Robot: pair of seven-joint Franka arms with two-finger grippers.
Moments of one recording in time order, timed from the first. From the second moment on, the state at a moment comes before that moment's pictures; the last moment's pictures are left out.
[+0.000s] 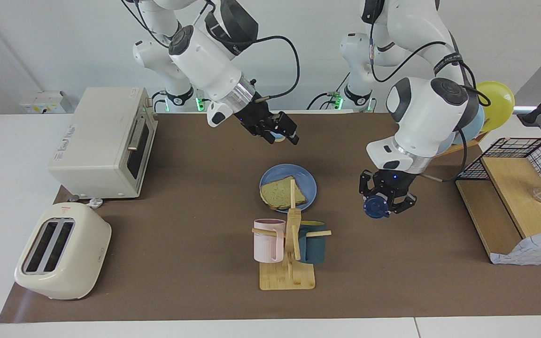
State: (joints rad) left arm -0.37 0.32 0.11 -1.47 -0.18 1.98 0.63; right arm 0.47 0.14 0.01 -1.64 0.70 2.15 0.88
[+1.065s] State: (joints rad) left arm -0.49 0.01 0.10 -1.76 -0.22 1.78 0.91; right arm 0.55 0.28 0.02 -1.44 0.67 2.19 1.11
